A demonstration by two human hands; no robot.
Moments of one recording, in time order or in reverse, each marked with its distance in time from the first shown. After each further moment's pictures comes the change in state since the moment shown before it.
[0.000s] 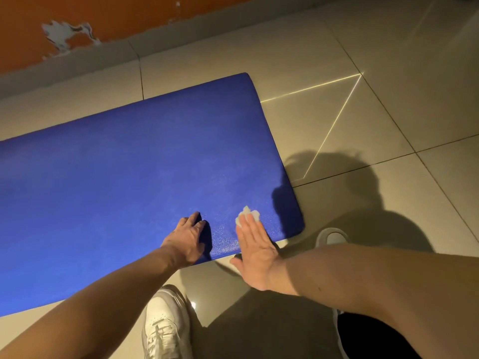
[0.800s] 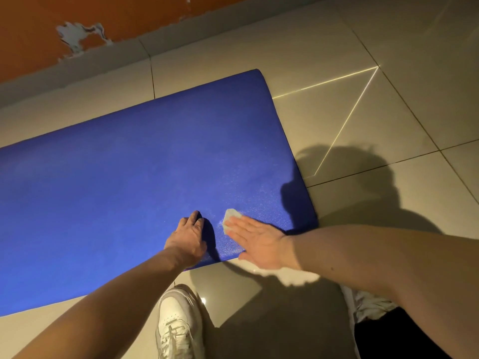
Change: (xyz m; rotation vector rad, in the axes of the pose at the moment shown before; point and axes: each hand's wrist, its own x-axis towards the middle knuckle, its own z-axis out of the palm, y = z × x) left_hand 0.002 -0.021 0.004 -0.044 0.044 -0.122; right_hand 0.048 0.020 -0.011 -0.197 0.008 -0.513
